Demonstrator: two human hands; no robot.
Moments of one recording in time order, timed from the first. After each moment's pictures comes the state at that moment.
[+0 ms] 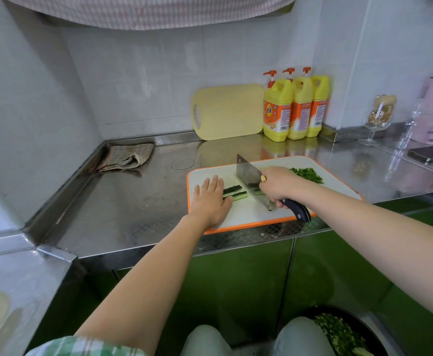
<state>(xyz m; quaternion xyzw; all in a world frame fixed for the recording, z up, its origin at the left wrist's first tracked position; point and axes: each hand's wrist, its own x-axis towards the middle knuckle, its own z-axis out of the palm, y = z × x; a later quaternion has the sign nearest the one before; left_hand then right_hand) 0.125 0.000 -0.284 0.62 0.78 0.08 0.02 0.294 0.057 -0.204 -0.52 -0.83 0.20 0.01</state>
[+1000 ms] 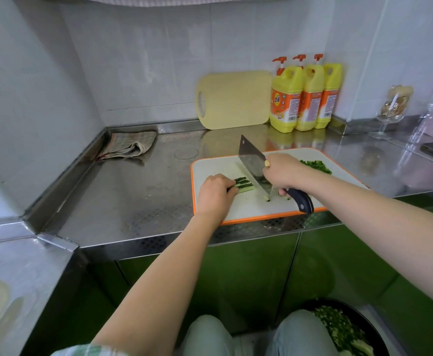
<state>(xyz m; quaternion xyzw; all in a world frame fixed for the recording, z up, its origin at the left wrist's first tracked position) 0.127 0.004 -0.300 0.60 0.73 0.32 -0.02 0.280 0.061 -0.203 -0.52 -0.83 0.20 0.04</state>
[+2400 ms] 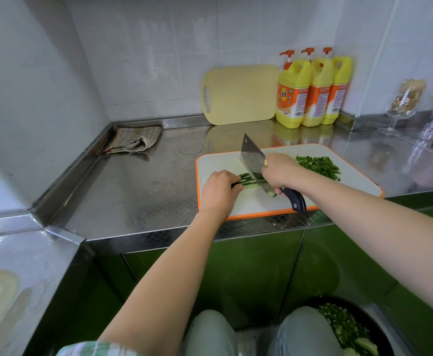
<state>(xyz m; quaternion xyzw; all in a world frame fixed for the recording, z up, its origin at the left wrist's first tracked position) 0.126 0.002 -0.302 0.60 0.73 0.32 -0.02 0.263 0.056 -0.211 -0.53 -0.83 0.18 0.03</state>
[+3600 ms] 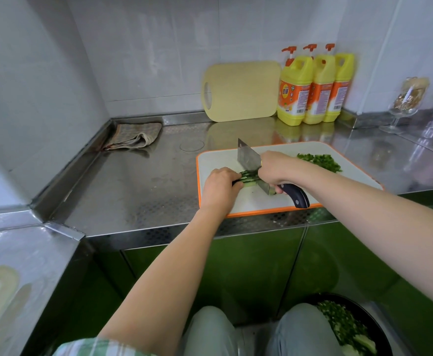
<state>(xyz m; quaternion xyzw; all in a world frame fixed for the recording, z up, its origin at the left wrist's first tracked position) 0.127 0.003 -0.302 0.60 0.73 0.32 -0.02 0.261 0.043 -0.202 -0.52 -0.83 0.21 -0.02</state>
